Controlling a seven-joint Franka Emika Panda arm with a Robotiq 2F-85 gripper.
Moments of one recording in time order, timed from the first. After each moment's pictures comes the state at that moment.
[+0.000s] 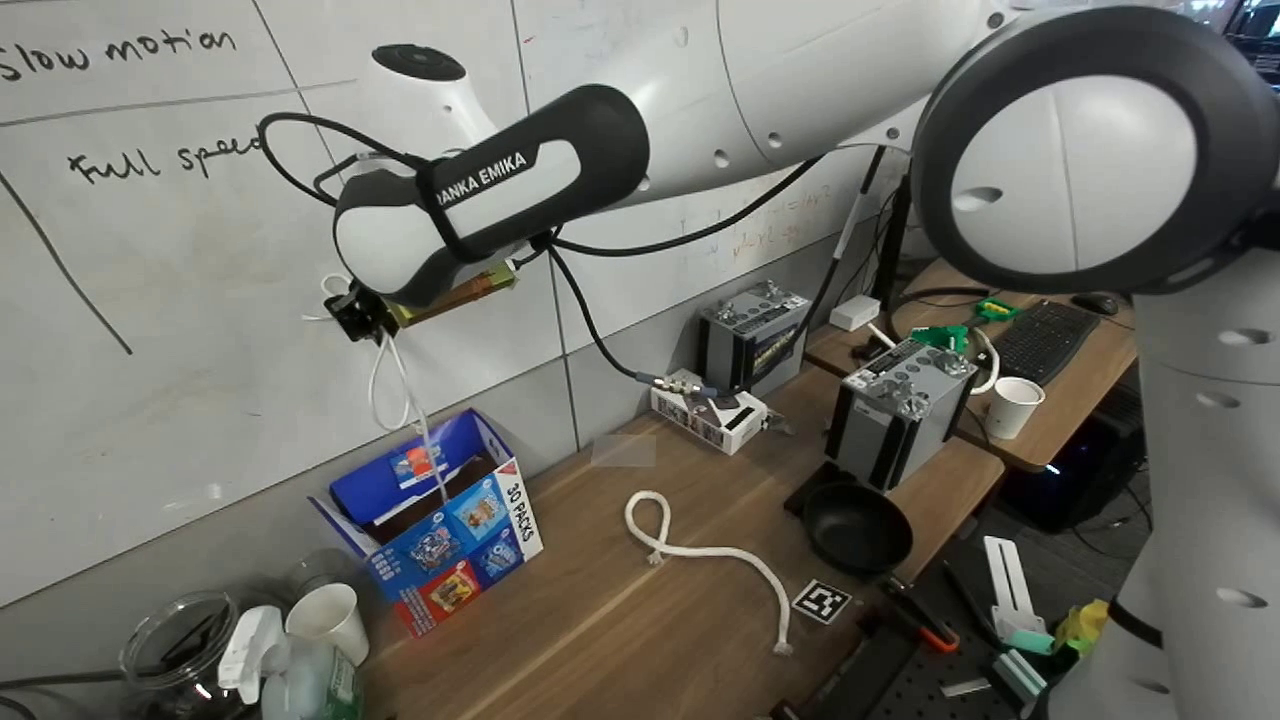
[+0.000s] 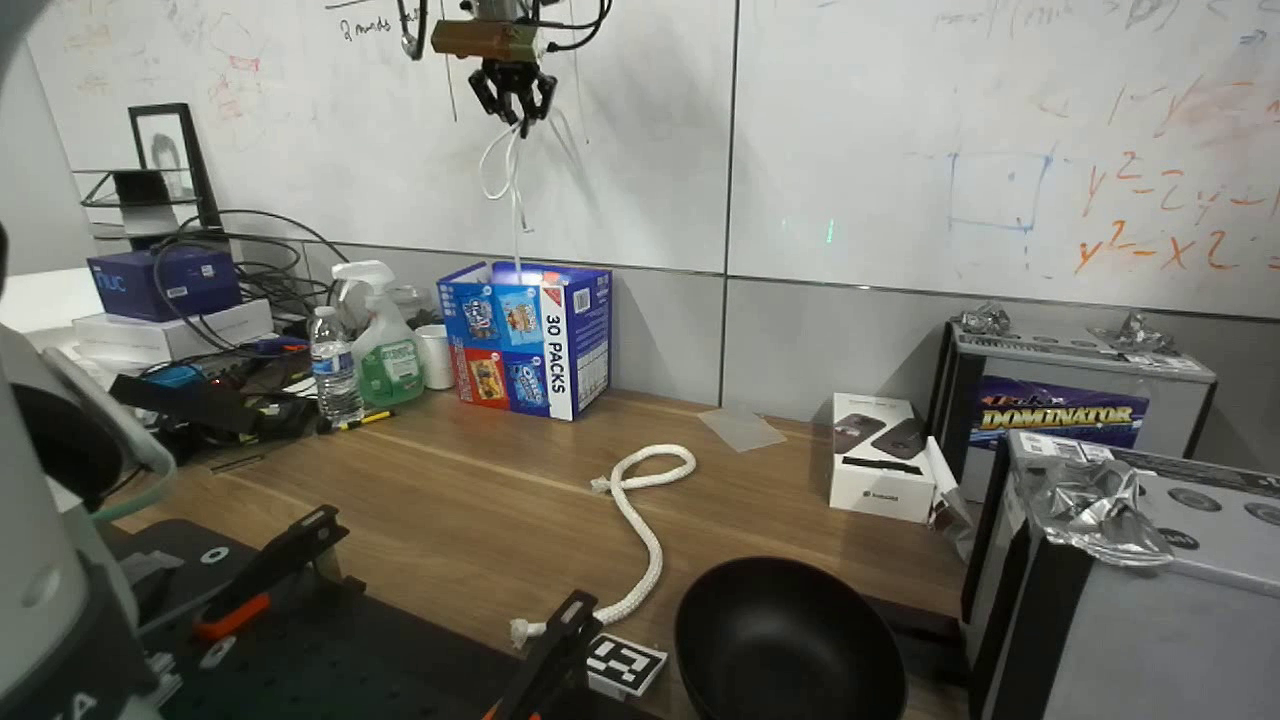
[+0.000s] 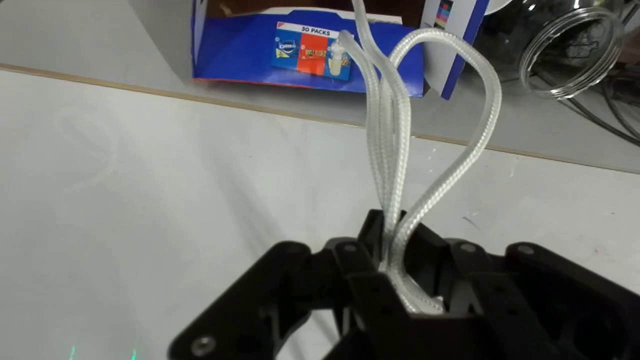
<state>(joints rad) 0.26 0.44 0.15 -1.54 -0.06 2.53 0.15</state>
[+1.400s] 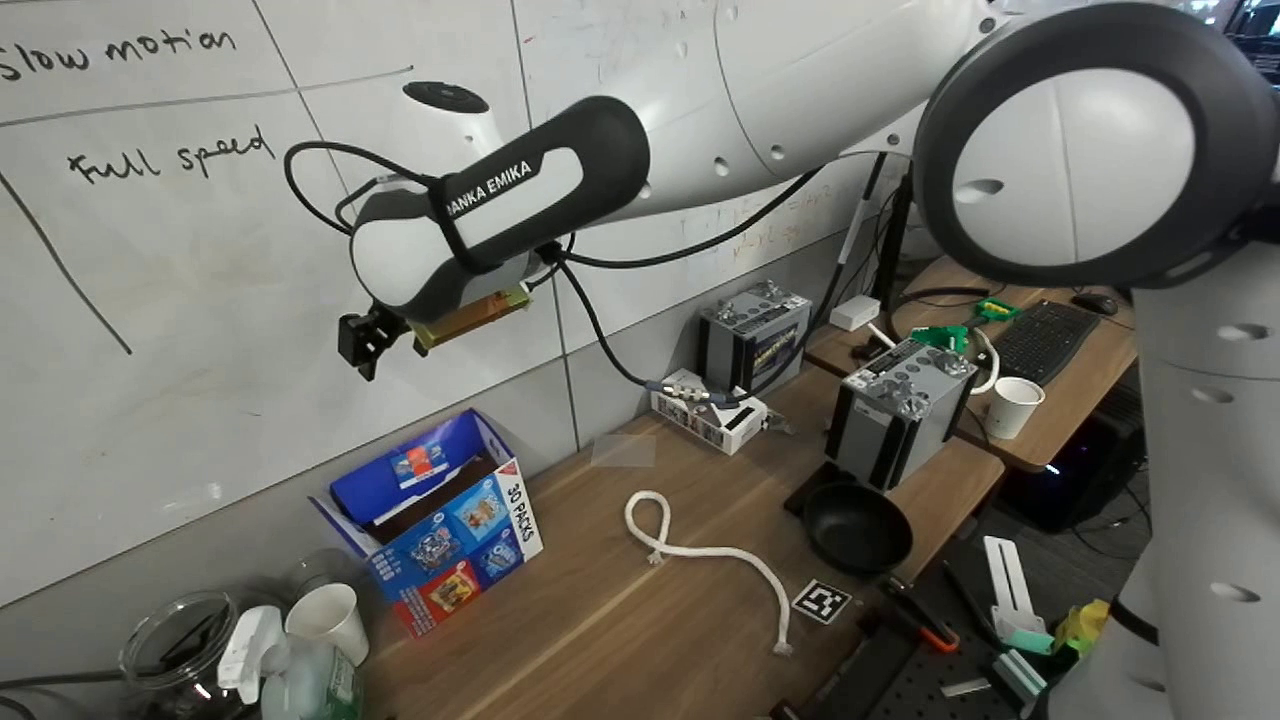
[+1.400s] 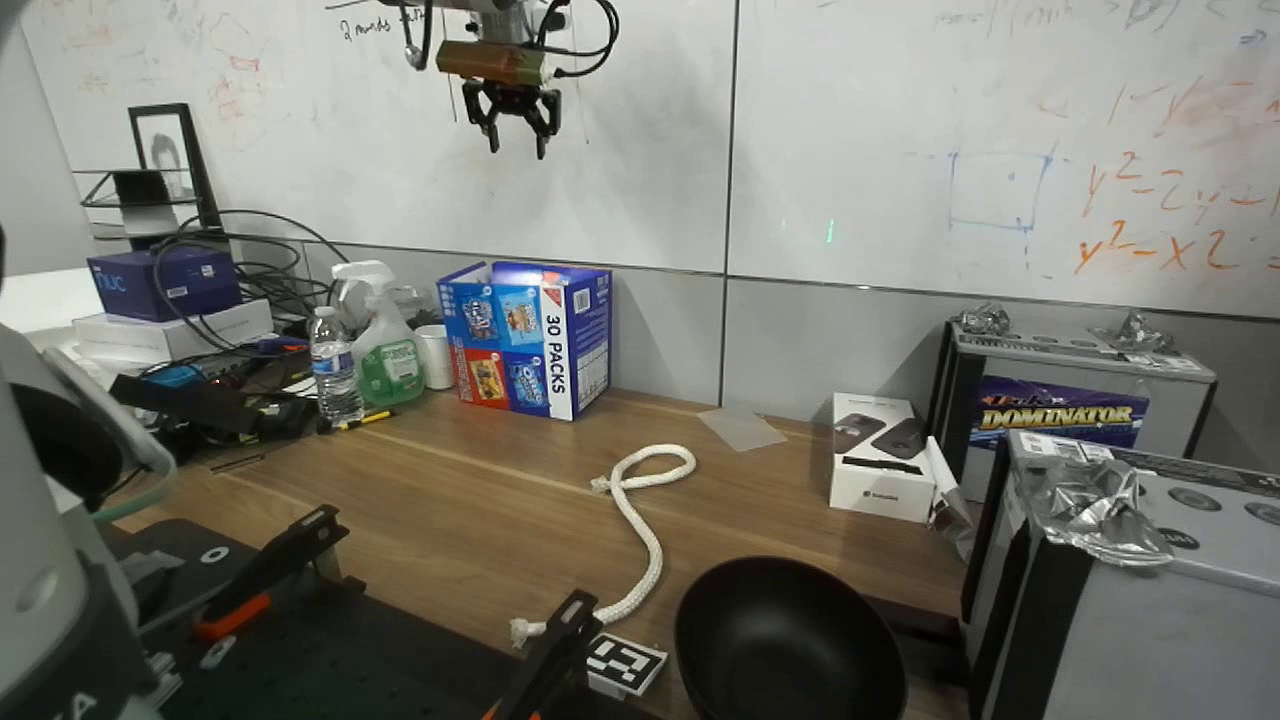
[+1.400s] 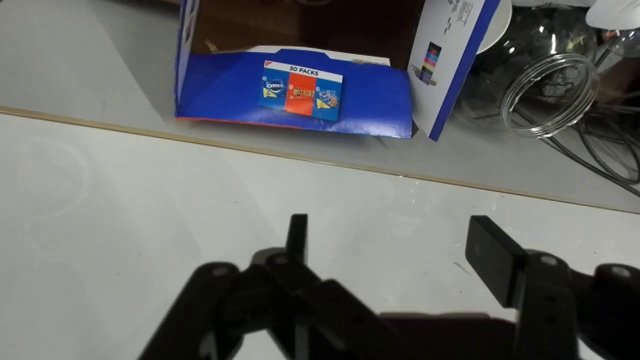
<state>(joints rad) 0.23 0.44 0.18 -1.61 0.03 2.55 0.04</state>
